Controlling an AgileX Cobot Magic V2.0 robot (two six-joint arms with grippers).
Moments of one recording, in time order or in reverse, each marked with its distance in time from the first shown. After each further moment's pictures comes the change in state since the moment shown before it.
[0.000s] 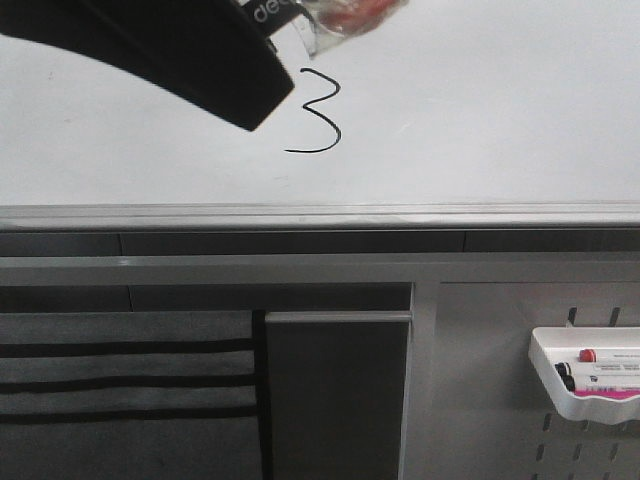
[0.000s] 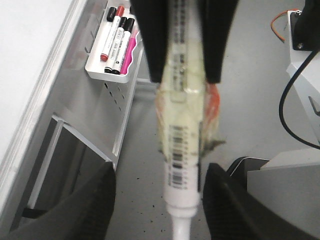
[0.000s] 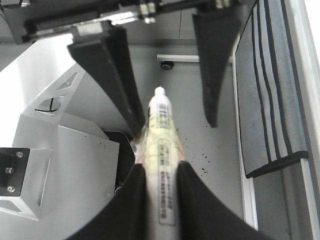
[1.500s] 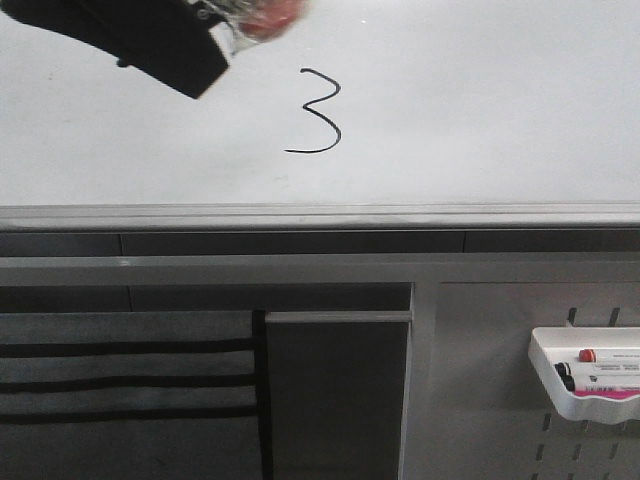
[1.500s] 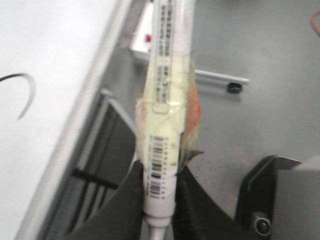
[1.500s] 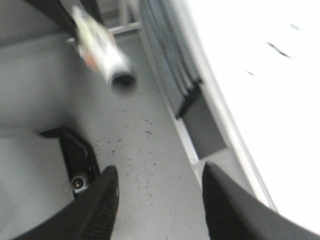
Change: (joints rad) left arm 0.168 0.017 -0.018 0.044 -0.010 -0.015; right arm -0.208 -0.118 -0.094 -0.226 0.005 0.315
